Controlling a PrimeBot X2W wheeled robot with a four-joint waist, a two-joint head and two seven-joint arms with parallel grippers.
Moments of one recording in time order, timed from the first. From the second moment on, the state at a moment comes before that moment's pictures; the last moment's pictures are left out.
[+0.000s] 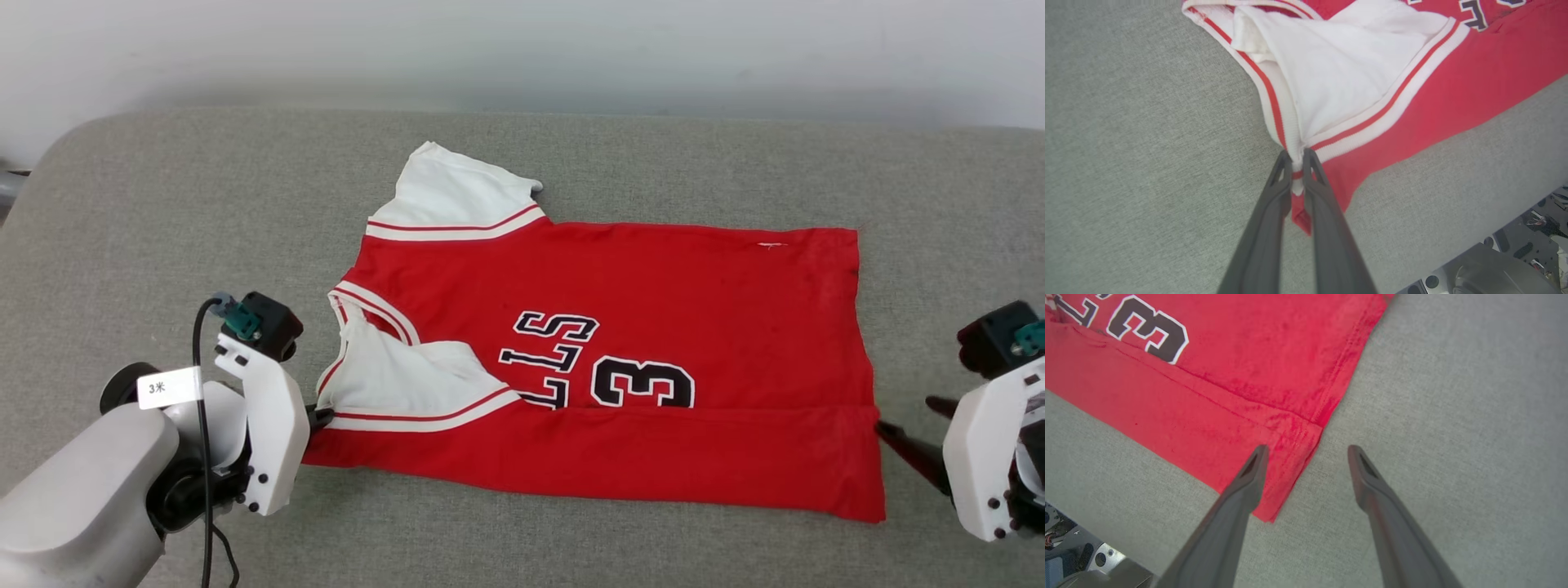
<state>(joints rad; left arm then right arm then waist) -0.60 0.75 -0.83 0.27 -0.94 -0.13 0.55 -0.24 -0.68 0.27 0.01 0.66 0.13 0.71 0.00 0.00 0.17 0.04</state>
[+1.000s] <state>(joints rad) -0.63 0.73 -0.85 0.28 -0.91 -0.13 0.49 -0.26 -0.61 0.43 0.25 0.69 0.13 0.67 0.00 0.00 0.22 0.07</state>
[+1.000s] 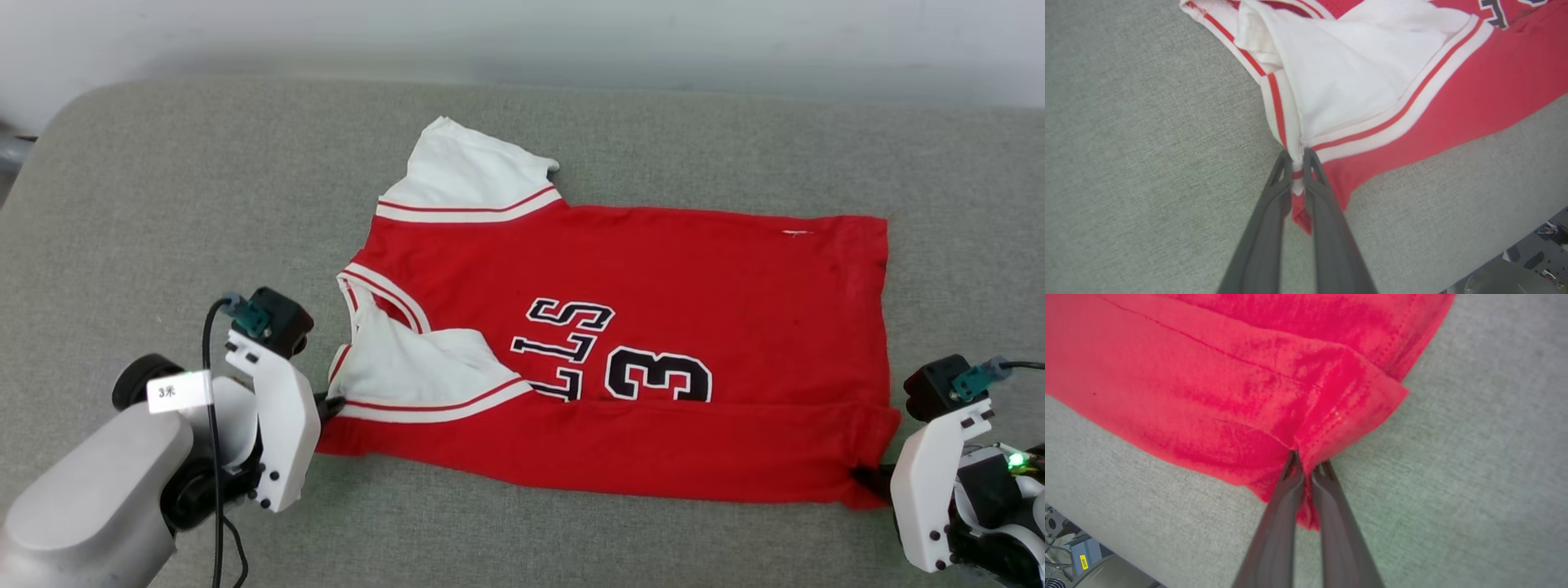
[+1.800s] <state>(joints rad) -0.37 0.86 -0.87 0.12 -0.99 -0.05 0.47 0.02 -0.68 0.27 0.03 0.77 0.13 0.65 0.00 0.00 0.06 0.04</state>
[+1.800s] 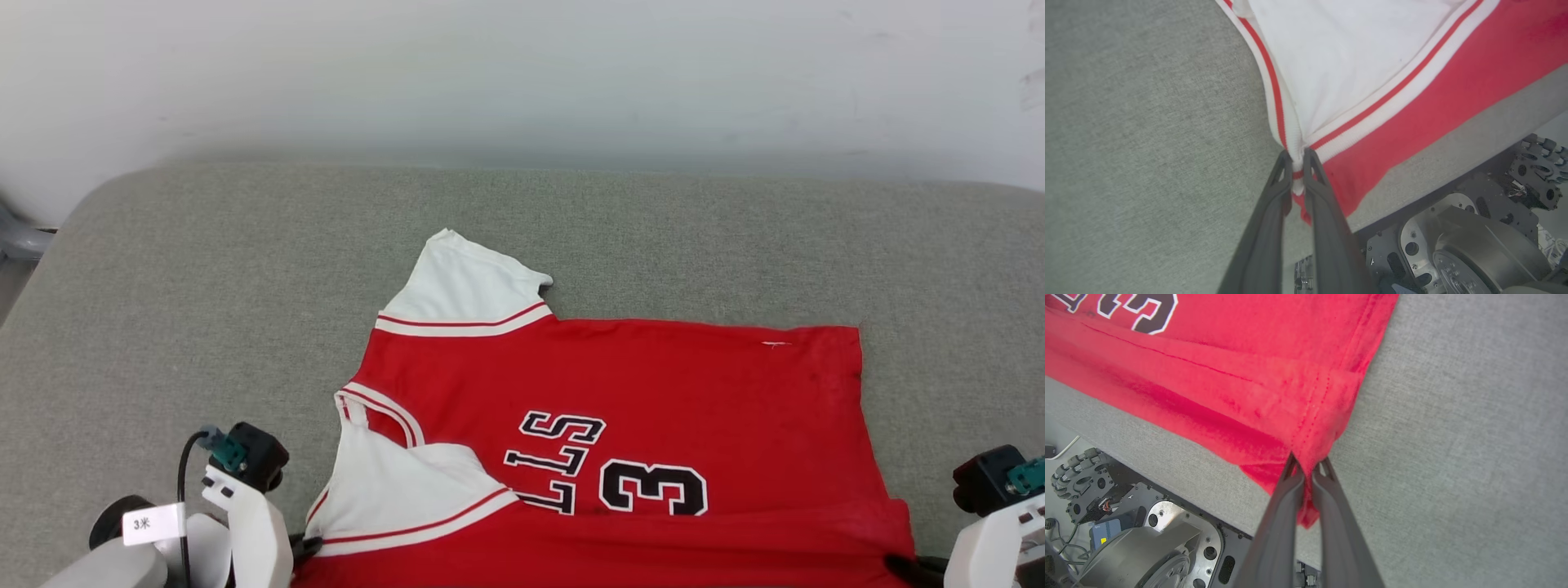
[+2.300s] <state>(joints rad) -0.33 0.81 -0.90 0.19 -1.00 -0.03 0.44 0.06 -0.59 0.24 0.11 0.71 0.13 0.70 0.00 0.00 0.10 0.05</state>
